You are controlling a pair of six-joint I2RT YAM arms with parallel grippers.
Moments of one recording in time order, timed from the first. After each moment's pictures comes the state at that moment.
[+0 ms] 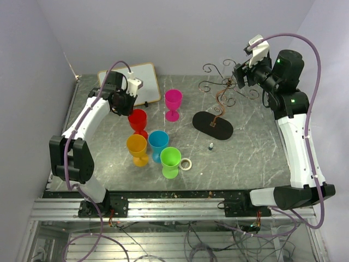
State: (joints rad) left arm -0.19 1.64 1.43 -0.74 0.25 0.32; right arm 0.15 1.34 1.72 -0.55 -0.26 -0.46
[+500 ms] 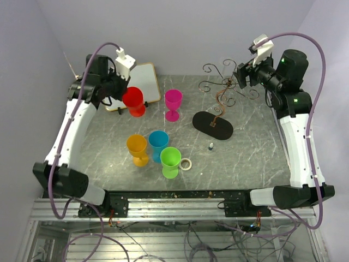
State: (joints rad) left arm -0.19 1.51 1.65 -0.81 0.24 0.37; right arm 0.11 1.34 1.72 -0.55 -0.33 -0.43
